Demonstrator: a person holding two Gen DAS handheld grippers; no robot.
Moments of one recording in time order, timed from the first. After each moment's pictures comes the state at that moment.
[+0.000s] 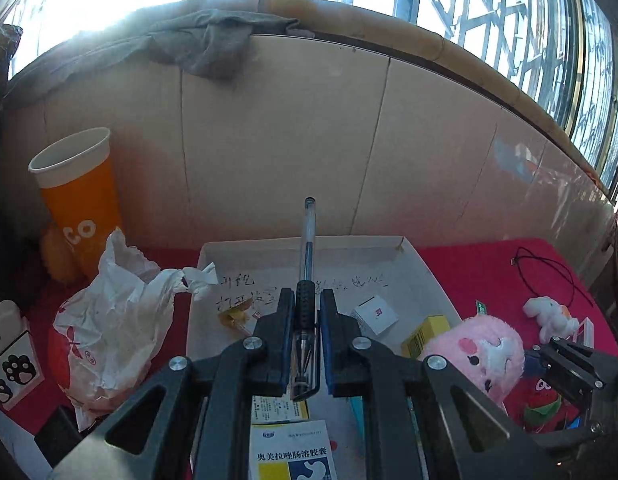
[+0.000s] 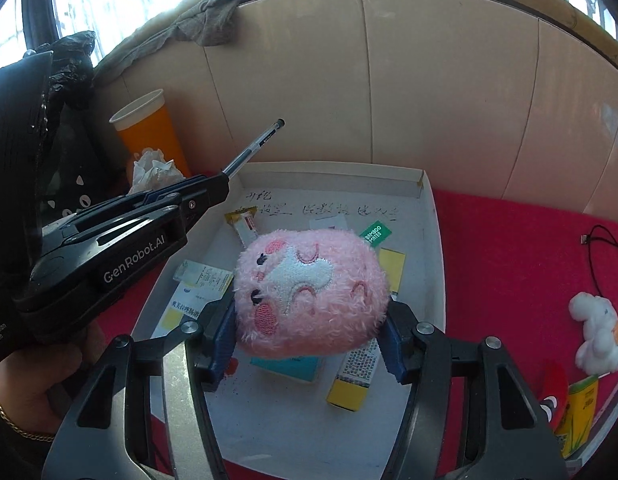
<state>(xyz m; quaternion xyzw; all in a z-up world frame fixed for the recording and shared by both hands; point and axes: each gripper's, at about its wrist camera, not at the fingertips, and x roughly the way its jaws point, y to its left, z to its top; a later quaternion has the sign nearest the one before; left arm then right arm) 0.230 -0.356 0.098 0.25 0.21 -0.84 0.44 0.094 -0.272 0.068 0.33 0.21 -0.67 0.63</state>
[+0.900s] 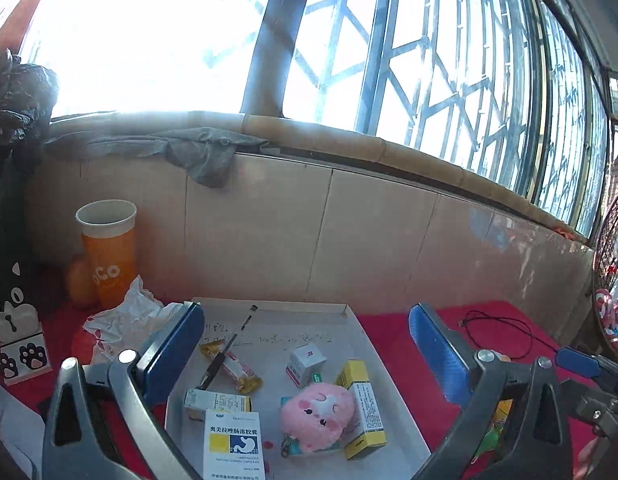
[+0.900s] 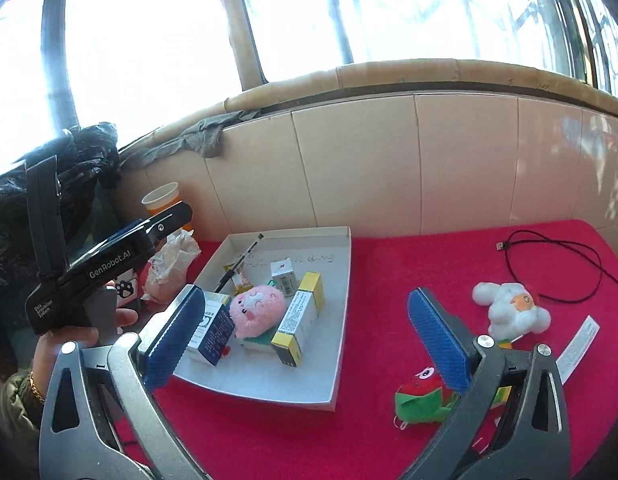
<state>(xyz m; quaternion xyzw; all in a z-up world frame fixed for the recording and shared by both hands) 0.244 -0.254 0.160 0.11 0.16 -0.88 0.44 0.036 -0.106 0.145 0.25 0.07 -0.73 0.63</state>
